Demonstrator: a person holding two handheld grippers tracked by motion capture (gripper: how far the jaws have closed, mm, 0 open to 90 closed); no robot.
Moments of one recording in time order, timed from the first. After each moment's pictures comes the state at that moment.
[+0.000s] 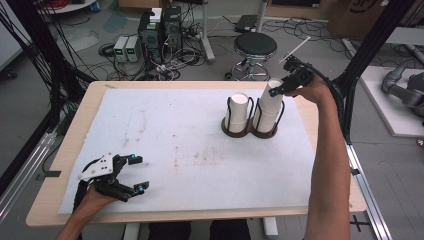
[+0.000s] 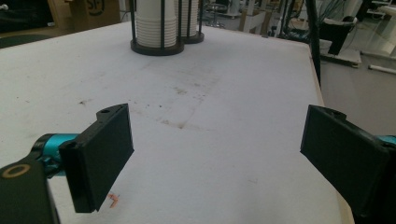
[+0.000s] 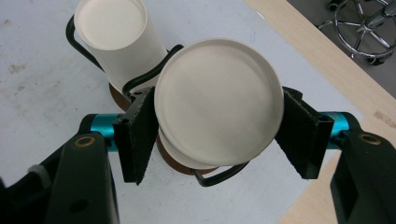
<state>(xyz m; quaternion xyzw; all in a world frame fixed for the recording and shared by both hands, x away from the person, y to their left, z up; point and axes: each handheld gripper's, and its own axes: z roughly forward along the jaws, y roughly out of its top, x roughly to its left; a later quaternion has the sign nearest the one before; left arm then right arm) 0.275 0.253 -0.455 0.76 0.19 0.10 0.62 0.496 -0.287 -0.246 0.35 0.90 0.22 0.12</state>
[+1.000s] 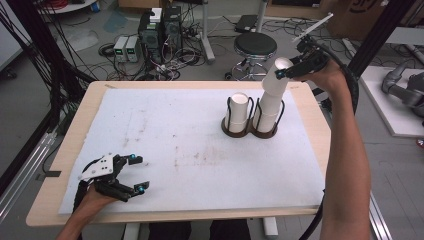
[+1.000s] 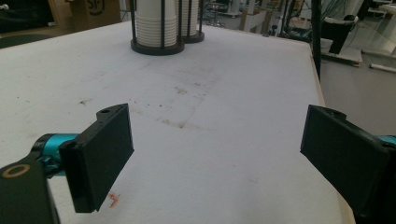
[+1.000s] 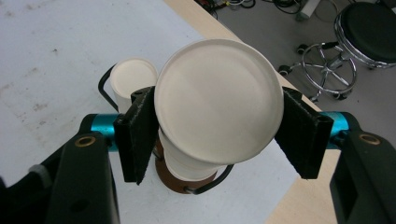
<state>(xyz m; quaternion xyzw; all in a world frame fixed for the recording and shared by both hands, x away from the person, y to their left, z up) 0.275 0.253 -0.455 0.76 0.19 0.11 0.62 0.474 -0.292 -0.183 0.33 0.88 0.28 0.18</state>
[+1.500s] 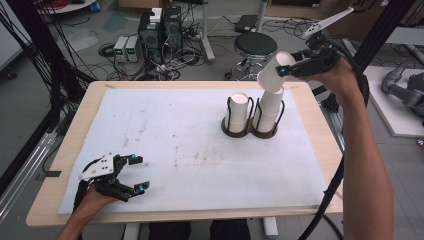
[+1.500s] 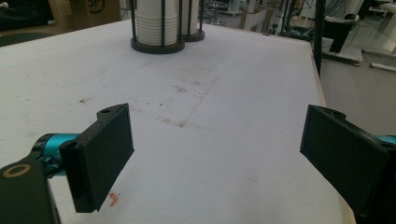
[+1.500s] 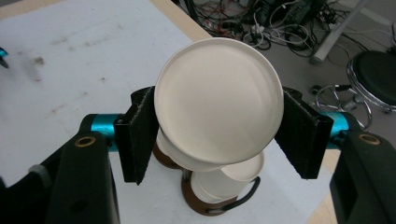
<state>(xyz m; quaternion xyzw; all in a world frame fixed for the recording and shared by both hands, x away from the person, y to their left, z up) 0.276 0.252 -0.455 0.76 0.19 0.10 0.61 0.437 -0.292 -0.158 0.29 0.87 0.36 0.18</state>
